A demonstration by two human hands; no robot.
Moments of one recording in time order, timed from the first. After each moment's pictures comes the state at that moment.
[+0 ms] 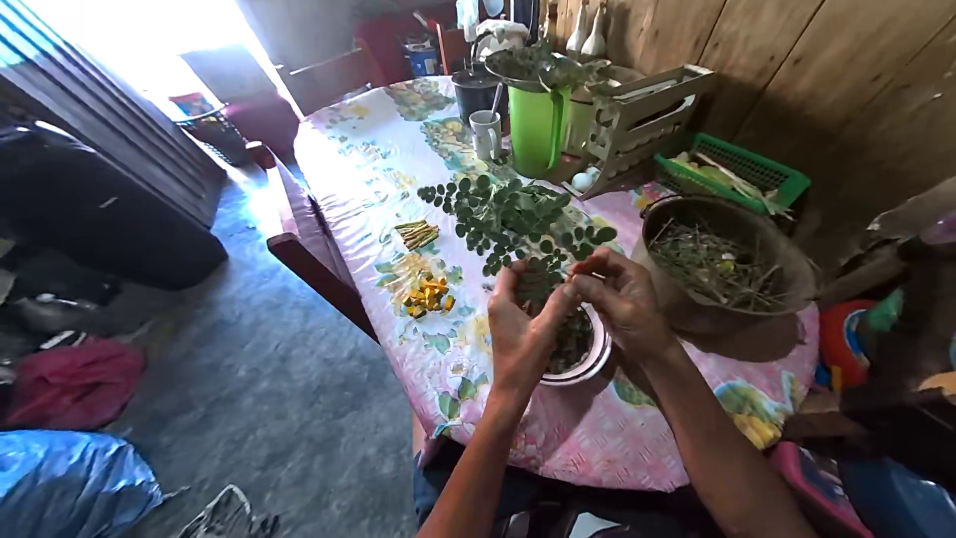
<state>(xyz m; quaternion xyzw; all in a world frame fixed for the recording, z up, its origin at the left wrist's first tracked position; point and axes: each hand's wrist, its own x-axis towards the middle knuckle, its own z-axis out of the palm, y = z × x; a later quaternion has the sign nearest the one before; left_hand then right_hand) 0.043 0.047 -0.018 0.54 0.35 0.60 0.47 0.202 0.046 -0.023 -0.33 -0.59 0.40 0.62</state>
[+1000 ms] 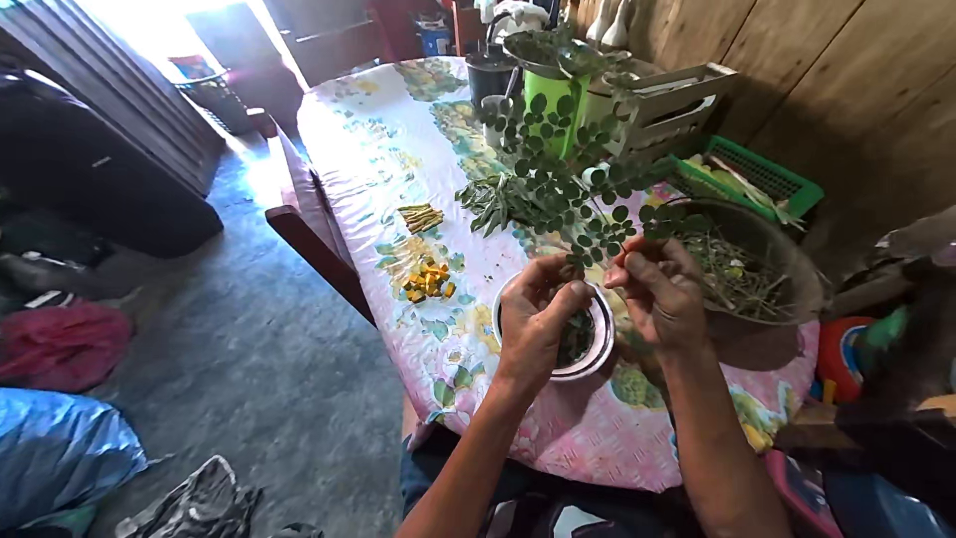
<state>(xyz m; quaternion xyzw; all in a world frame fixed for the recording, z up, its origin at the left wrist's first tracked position) 0.048 0.044 -0.019 0.47 0.19 0.60 0.62 0.221 0.042 -0.013 -0.27 -0.51 0.42 0.70</state>
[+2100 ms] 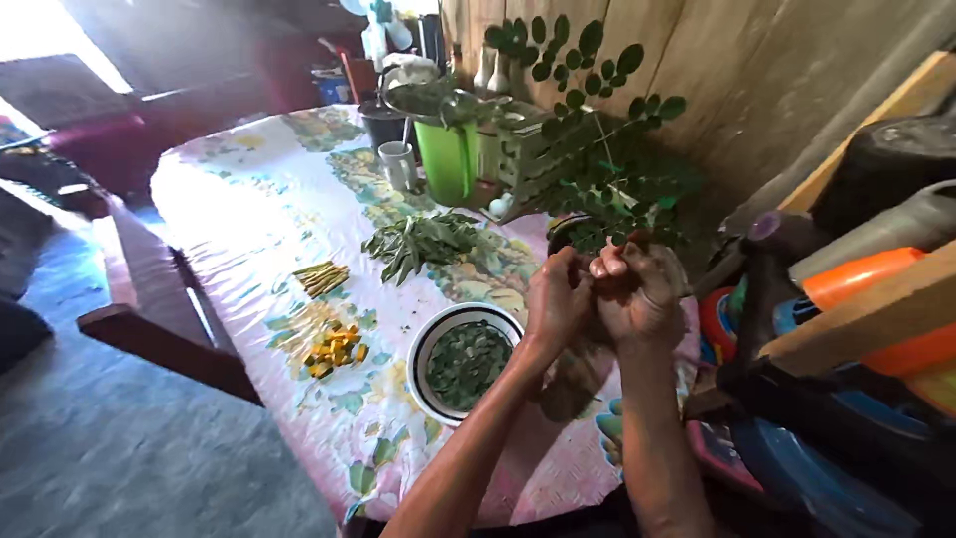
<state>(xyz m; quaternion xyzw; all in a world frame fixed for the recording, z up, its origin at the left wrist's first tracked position) 0.185 0.077 0.006 0.76 0.28 0.42 0.40 0.283 0.021 0.012 -0.16 -0.38 0.37 0.83</state>
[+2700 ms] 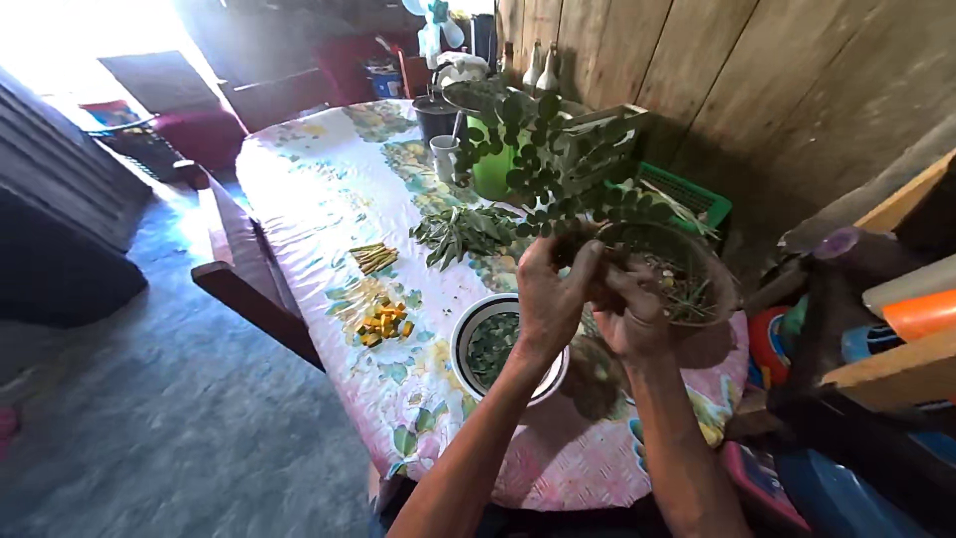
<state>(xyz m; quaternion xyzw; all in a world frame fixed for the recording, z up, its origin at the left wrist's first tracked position) 0.120 0.067 0.033 0.63 0.19 0.63 0.42 0.238 0.038 -0.004 -0.19 -0.46 0.43 0.75</state>
